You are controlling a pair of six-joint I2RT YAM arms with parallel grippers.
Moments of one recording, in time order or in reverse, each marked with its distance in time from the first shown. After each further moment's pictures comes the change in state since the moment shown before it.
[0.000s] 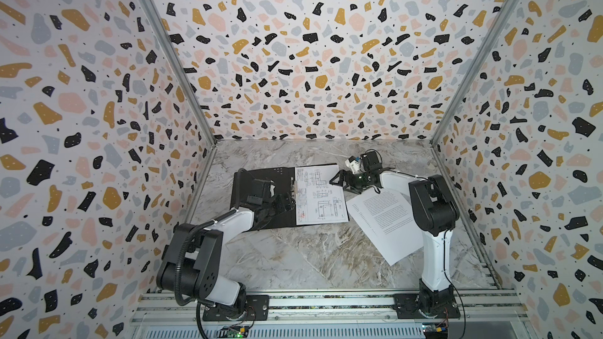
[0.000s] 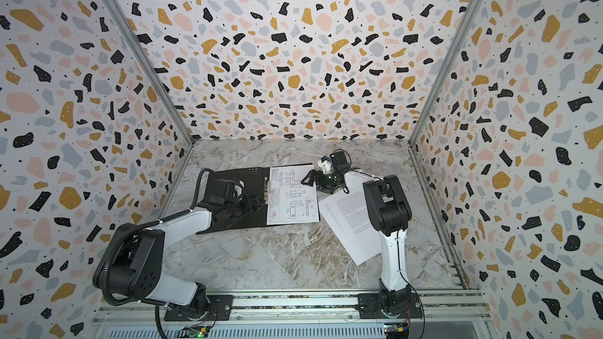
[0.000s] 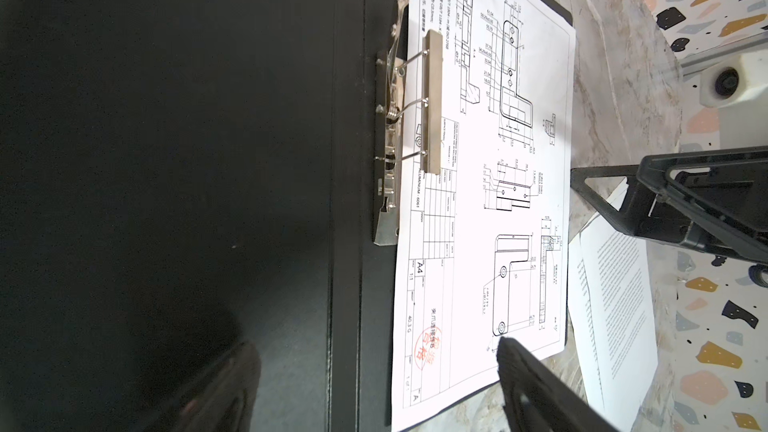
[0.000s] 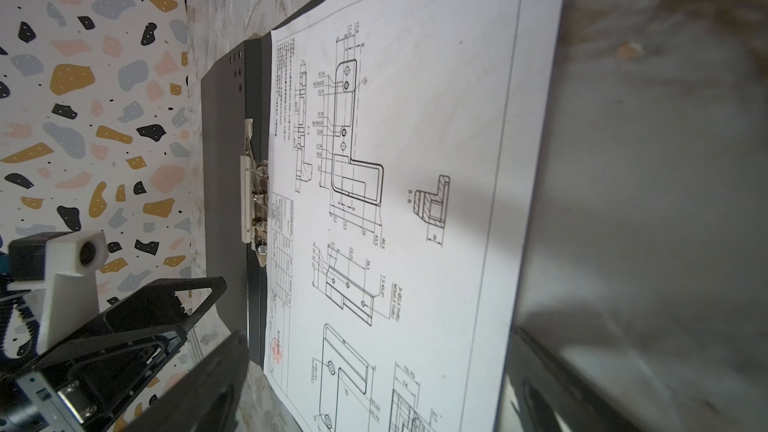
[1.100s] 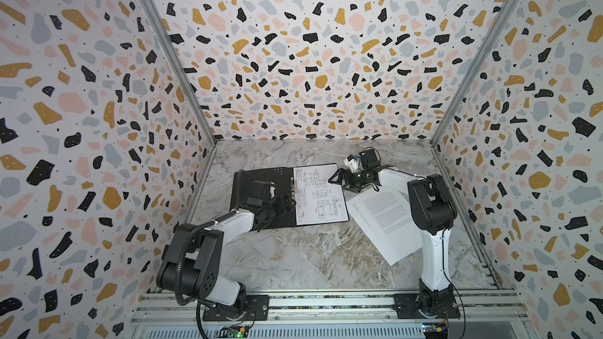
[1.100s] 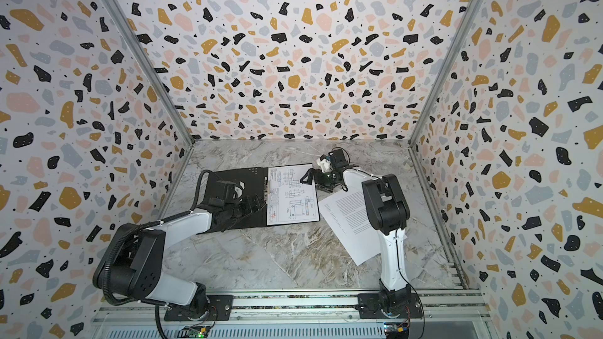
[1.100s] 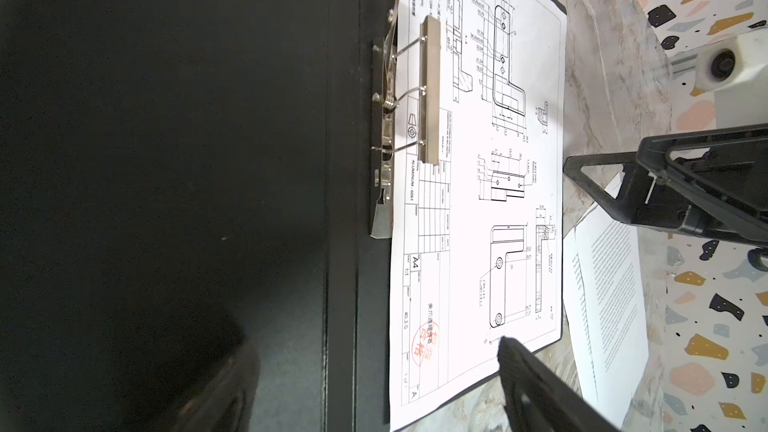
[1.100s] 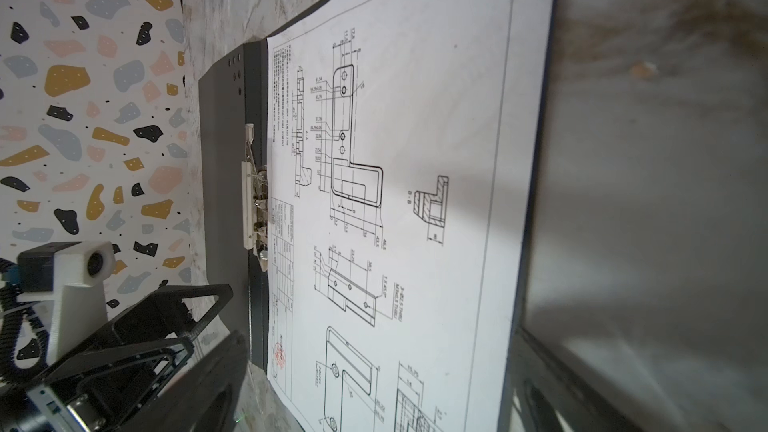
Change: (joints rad) left arm 0.000 -0.002 -0.025 0.029 0.019 -0.008; right arm 0.005 0.023 0.056 -0.047 0.005 -0.004
